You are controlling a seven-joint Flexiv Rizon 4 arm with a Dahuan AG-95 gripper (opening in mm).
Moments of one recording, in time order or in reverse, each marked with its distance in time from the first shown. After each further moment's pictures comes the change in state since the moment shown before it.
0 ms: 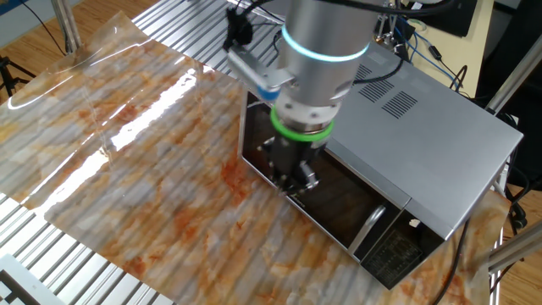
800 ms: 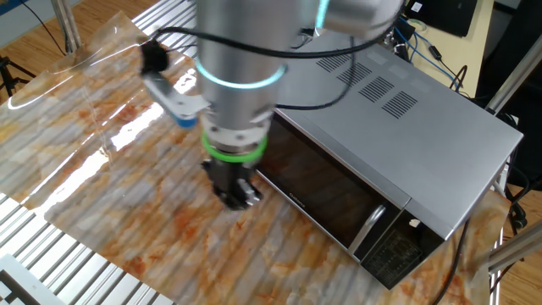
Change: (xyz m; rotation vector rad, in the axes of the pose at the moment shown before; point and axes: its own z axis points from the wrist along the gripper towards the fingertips) arm -0.081 -0.056 0.026 0.000 0.025 -0.118
